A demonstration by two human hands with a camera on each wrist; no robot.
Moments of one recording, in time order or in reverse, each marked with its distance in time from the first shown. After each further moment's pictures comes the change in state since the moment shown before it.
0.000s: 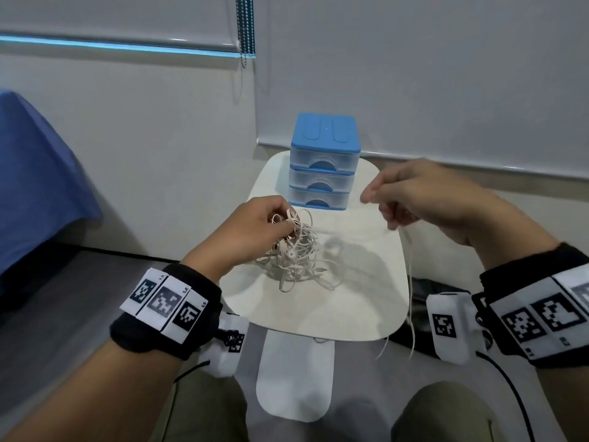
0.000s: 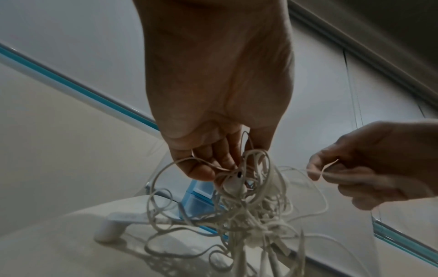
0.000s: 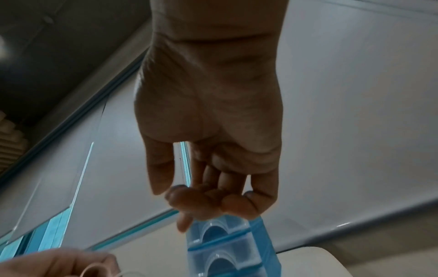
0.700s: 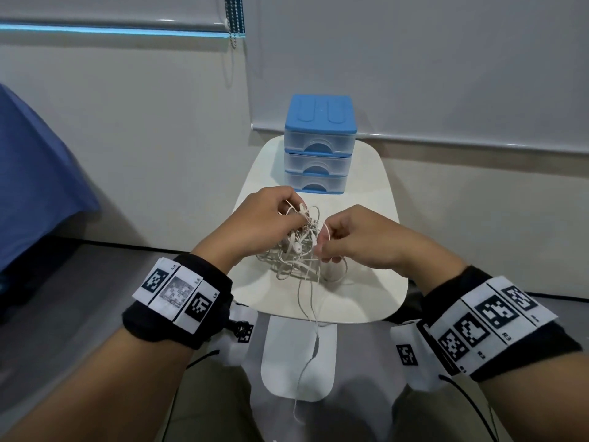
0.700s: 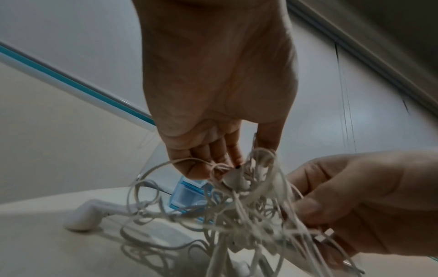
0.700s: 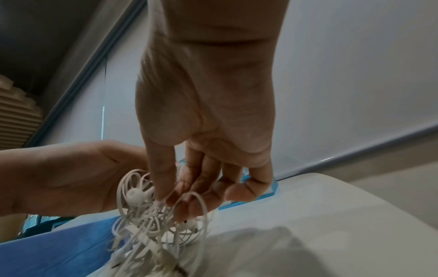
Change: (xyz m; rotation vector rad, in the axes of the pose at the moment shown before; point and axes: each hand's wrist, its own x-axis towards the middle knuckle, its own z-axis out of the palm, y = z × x) left_hand -0.001 0.012 0.016 0.042 -0.036 -0.031; right_hand -0.004 0.034 0.078 -0.058 -0.297 -0.031
